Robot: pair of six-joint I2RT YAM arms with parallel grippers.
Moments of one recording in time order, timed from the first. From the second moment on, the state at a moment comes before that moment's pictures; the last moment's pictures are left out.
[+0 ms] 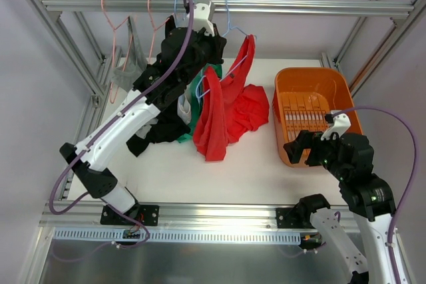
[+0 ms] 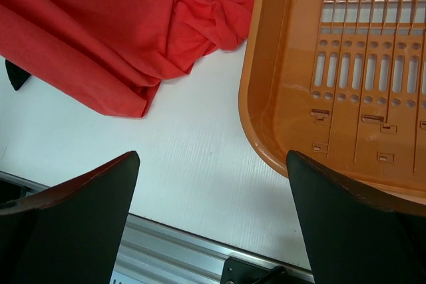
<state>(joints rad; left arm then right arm) -0.80 1.60 1.91 -0.36 -0.30 -0.22 0.27 0.48 0.97 -0.97 -0.10 0.26</state>
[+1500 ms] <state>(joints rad) -0.86 0.81 1.36 -0.35 0.20 -0.48 0.57 0.93 1.30 -0.55 -0.54 0.33</state>
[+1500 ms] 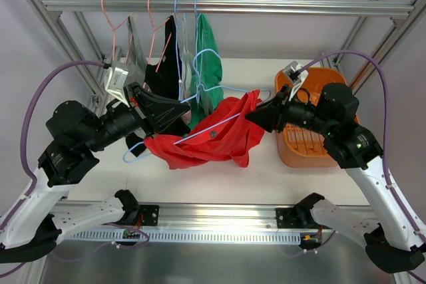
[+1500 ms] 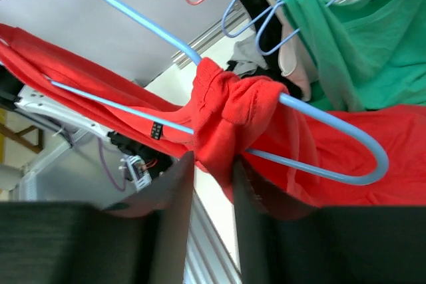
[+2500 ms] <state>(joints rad) -0.86 0.78 1.58 -0.40 0.32 -0.47 0.59 0.78 1.36 -0.72 -0.17 0.27</state>
